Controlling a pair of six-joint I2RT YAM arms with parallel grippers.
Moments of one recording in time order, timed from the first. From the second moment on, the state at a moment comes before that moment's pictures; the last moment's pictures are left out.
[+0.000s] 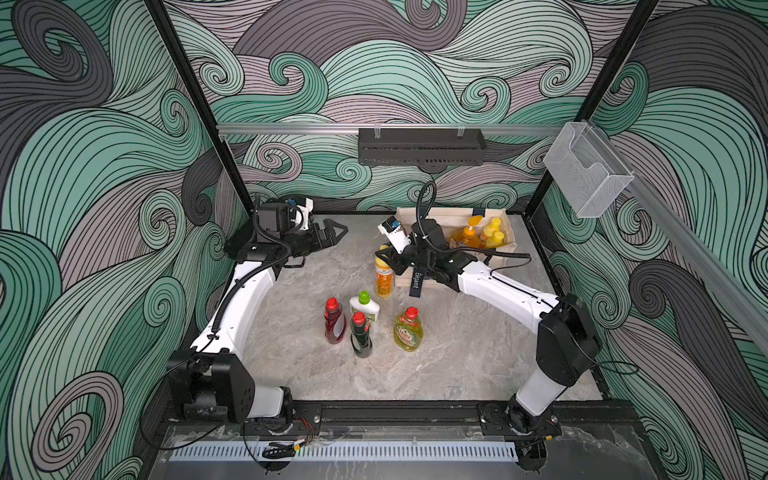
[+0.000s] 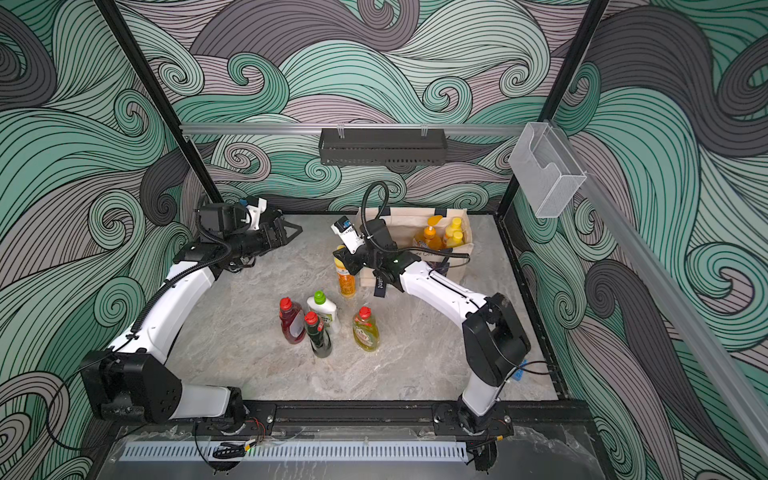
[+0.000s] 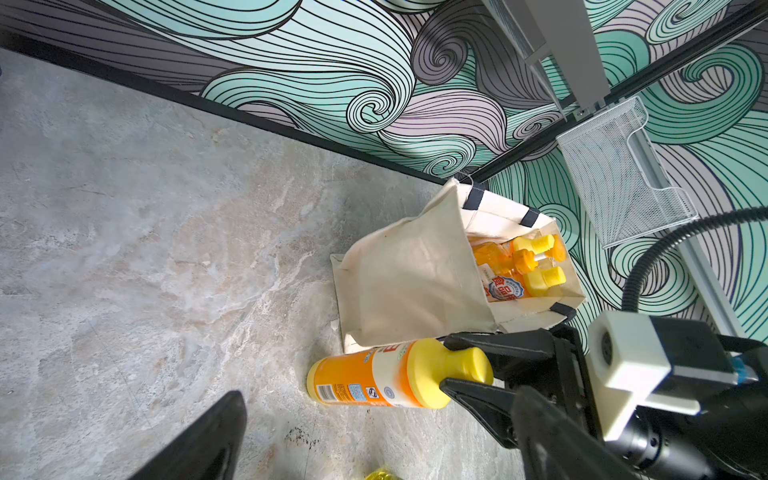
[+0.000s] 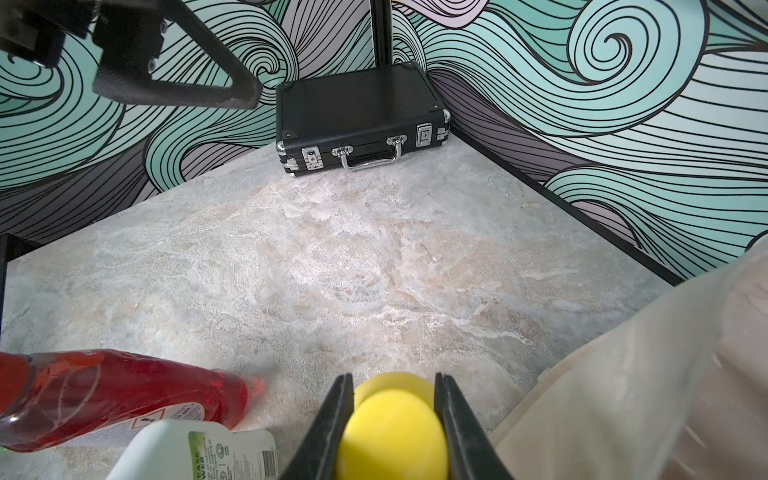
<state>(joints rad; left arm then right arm) -0.06 1.38 1.27 -0.47 0.61 -0.43 0.68 1.71 1.33 -0.11 -0.24 -0.12</state>
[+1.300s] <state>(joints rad) -0.11 1.38 1.27 -0.48 0.60 -0.42 0.71 1.71 1.62 -0.43 -0.09 -0.17</state>
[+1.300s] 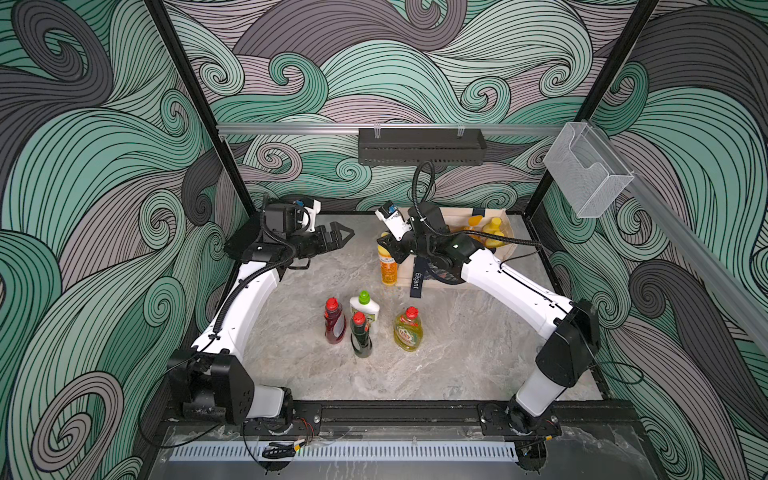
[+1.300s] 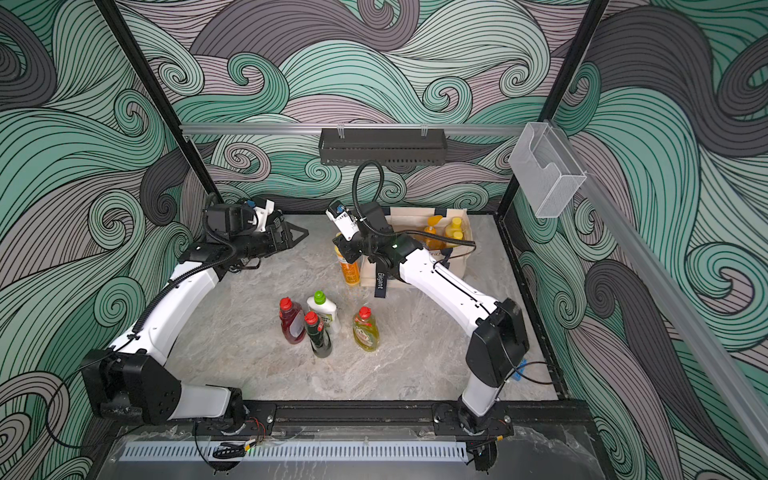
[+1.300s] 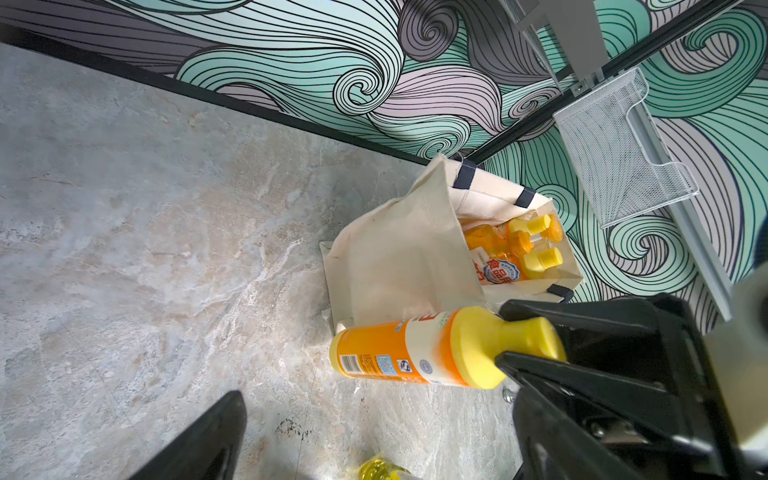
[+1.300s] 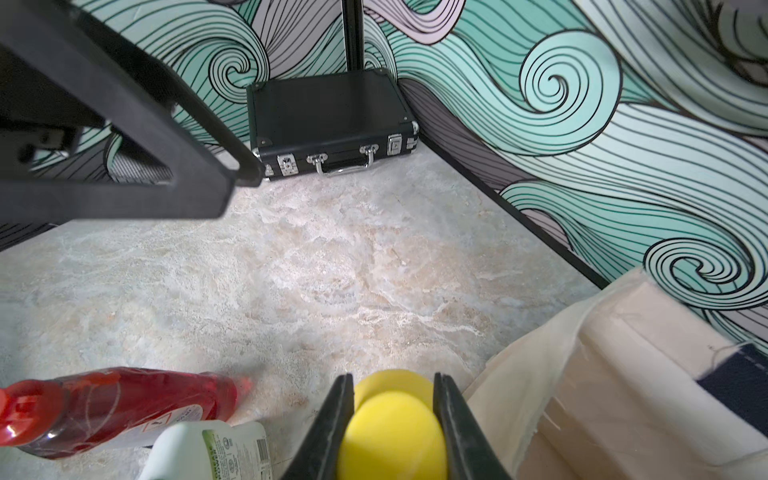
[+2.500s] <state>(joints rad) -0.20 1.47 1.35 -0.51 0.57 -0.39 0.71 1.79 2.17 -0.72 -0.01 -0.23</state>
